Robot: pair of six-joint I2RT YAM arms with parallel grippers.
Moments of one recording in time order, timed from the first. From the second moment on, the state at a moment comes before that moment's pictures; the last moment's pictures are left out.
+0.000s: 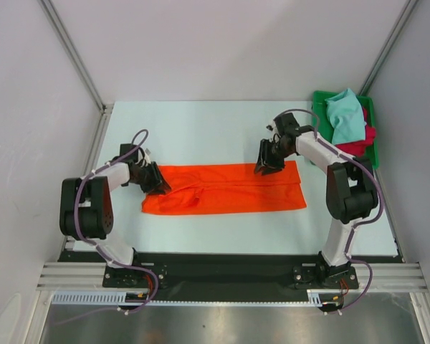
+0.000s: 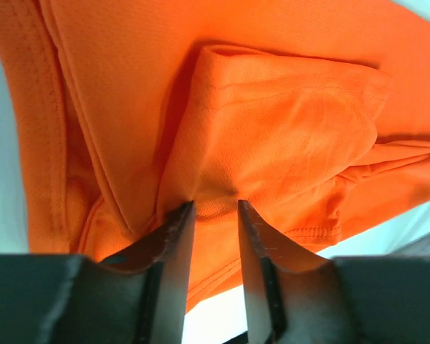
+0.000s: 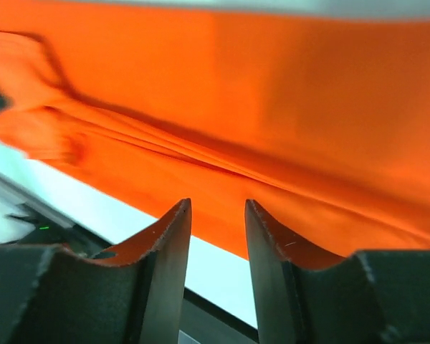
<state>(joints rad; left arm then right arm) 0.05 1.68 0.89 -0.41 0.46 -0.39 0.30 1.89 1.43 -0.69 -0.45 0.39</state>
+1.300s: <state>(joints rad) 0.01 1.31 0.67 -0.46 0.48 -0.57 0.01 1.65 1.02 -0.64 -0.20 0.41</state>
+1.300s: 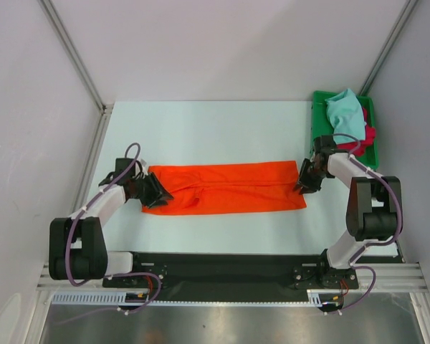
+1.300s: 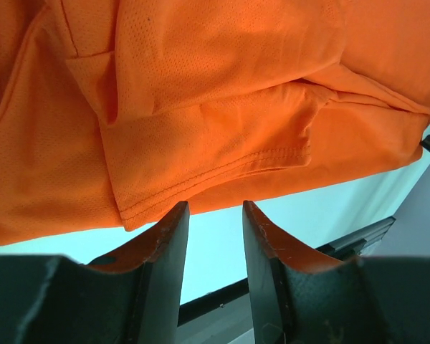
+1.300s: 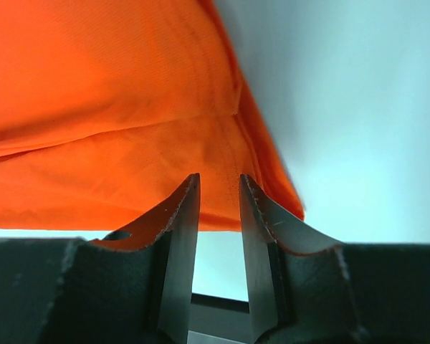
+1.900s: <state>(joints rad) 0.01 1.41 0.65 -0.42 0.50 -0.54 0.03 1.74 1.10 -0.60 -0.12 0.37</state>
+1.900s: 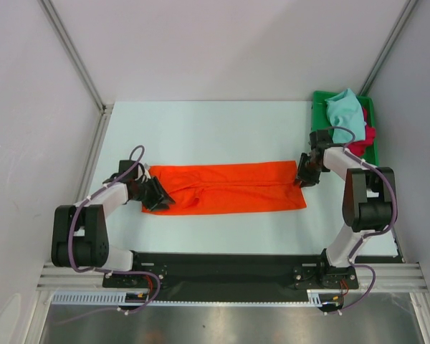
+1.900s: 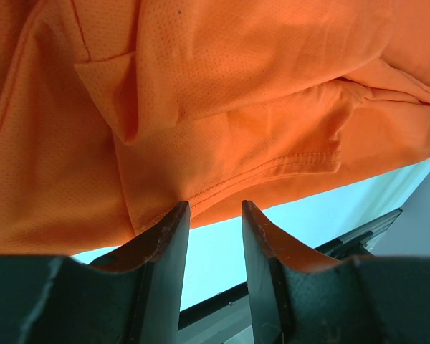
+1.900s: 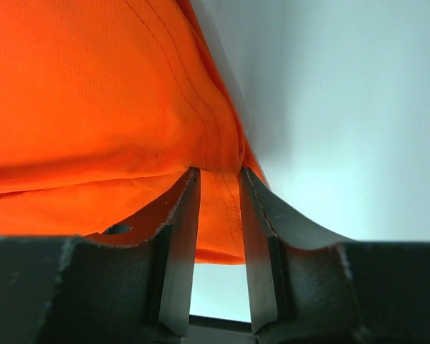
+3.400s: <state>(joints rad) 0.04 1.40 0.67 -0.49 0.46 -0.52 0.02 1.67 1.11 -0.67 -0.07 0.38</state>
